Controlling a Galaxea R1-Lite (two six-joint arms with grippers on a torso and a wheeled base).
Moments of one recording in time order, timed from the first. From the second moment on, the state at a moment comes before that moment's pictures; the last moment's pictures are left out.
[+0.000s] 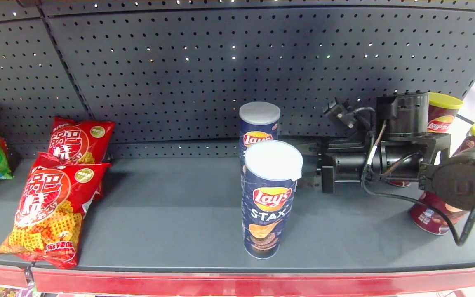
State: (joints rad) left arm 0.00 0.00 0.00 0.00 0.00 -0.01; right arm 0.44 1.76 -1.01 -0.42 0.74 -0.22
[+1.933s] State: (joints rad) left arm 0.00 0.00 0.00 0.00 0.00 -0.01; right arm 0.35 1.66 -1.23 -0.42 0.67 -0.15
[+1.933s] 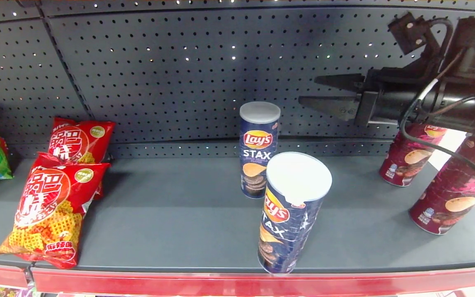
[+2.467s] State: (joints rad) left arm 0.00 0.00 0.00 0.00 0.00 -0.01; right arm 0.51 1.41 -1.05 -0.42 0.67 -0.15
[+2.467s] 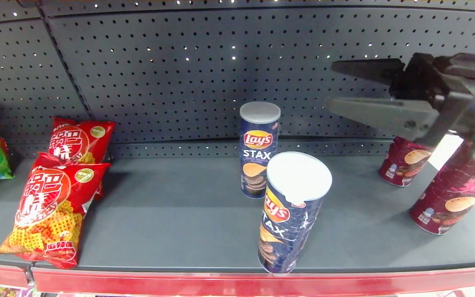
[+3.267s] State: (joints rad) left arm 0.00 0.00 0.00 0.00 0.00 -0.01; right arm 0.58 1.11 -0.51 -0.41 0.64 -0.20
